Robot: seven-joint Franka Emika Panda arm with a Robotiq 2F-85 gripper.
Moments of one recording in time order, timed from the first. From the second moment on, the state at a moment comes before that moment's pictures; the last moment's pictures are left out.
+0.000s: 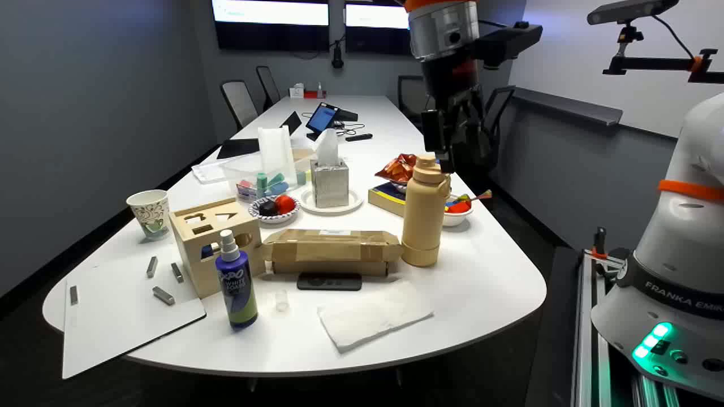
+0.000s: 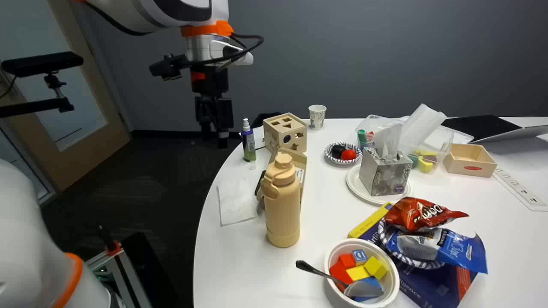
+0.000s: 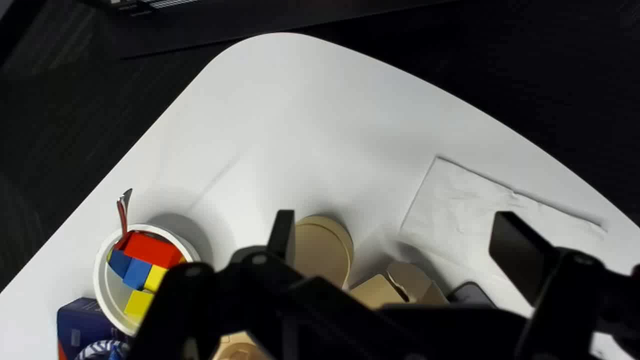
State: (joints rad) arm 0.04 -0.45 0.27 -2.49 -0.02 1.79 0.39
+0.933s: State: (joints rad) arm -0.12 -0.40 0.06 -2.43 -0.03 1.84 0.48
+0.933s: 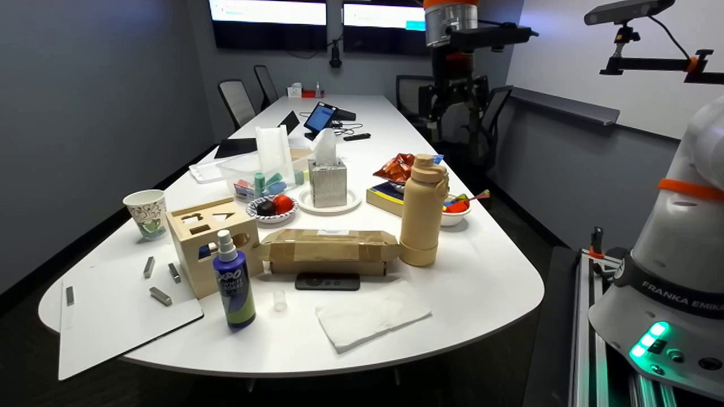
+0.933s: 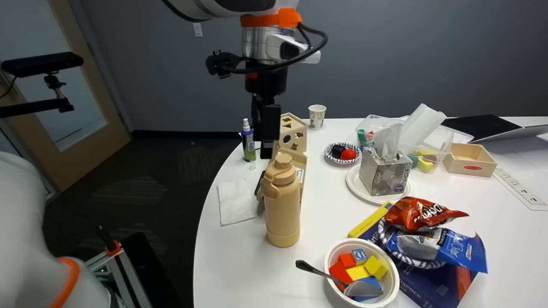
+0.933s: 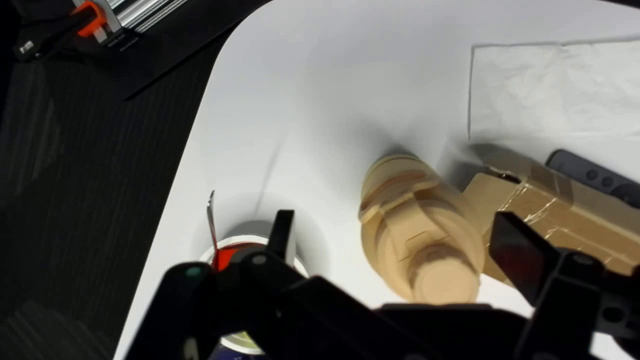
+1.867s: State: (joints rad) arm -0.22 -0.17 -0.12 -2.47 -0.08 1.89 0.39
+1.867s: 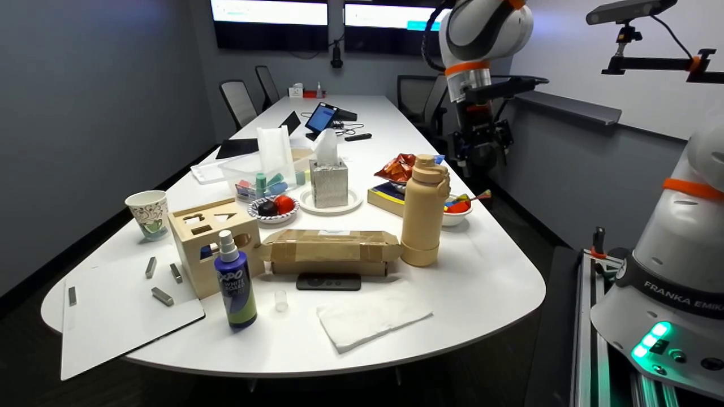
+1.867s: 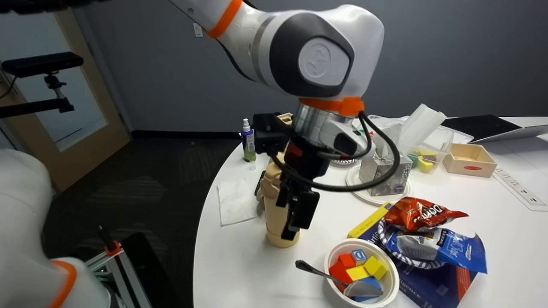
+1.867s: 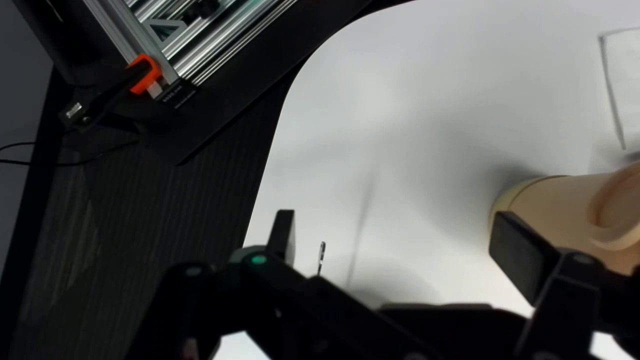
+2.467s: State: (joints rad) arm -0.24 0.00 -0.21 -2.46 -0.09 2.06 0.33
